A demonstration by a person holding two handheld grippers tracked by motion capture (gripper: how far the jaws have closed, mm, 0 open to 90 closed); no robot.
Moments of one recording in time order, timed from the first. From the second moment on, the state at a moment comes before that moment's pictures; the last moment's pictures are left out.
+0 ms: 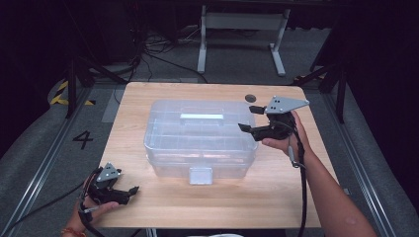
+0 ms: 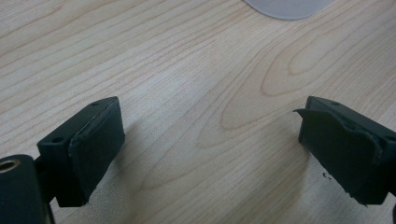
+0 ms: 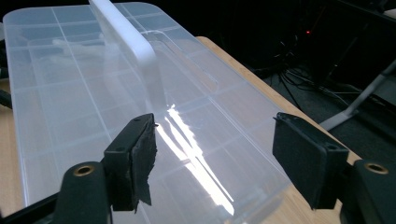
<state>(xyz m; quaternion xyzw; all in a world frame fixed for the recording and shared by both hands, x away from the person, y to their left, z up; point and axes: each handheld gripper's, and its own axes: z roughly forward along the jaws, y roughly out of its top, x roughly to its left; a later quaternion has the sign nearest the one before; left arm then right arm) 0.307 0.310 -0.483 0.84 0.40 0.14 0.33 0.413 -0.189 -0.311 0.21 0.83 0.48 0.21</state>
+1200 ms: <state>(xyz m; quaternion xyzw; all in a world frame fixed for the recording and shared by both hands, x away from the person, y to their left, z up) 0.307 0.310 -0.483 0.84 0.40 0.14 0.33 0.418 -0.138 -0.304 0.16 0.85 0.45 0.20</state>
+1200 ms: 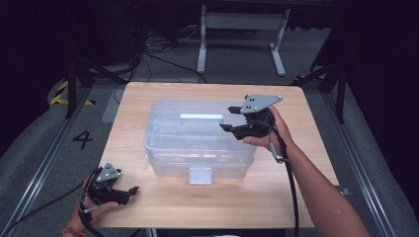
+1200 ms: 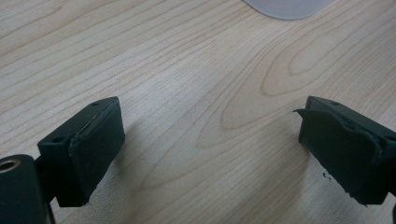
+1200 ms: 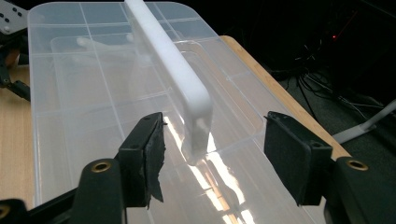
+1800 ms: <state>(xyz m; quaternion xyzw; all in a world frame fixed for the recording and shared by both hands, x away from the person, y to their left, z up) 0.307 0.310 -0.483 0.84 0.41 0.15 0.33 0.424 -0.116 -0.306 0.15 0.87 0.43 0.20</state>
